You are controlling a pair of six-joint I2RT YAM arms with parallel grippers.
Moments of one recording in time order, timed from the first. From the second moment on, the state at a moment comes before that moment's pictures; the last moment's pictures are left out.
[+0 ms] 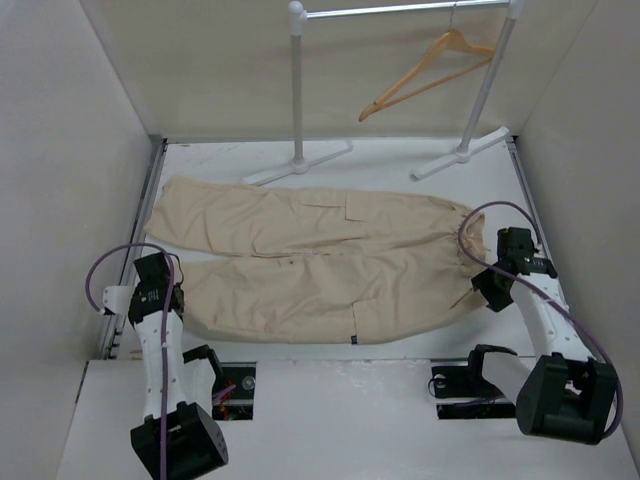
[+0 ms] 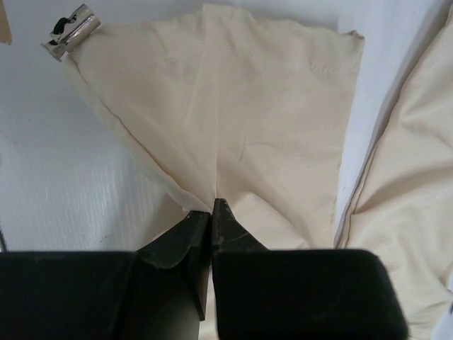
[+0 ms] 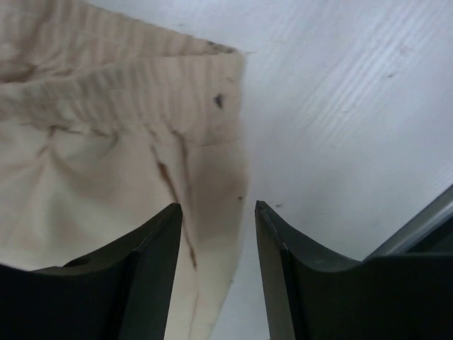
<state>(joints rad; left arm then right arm) 0.39 0.75 0.53 -0.82 -0.36 -1.21 -0.15 1.02 0.67 -0.86 0.22 0.86</state>
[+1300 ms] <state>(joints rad) 0.25 1.38 1.19 -0.71 -0.56 -0.95 -0.05 1.30 1.13 -0.76 0.22 0.87</state>
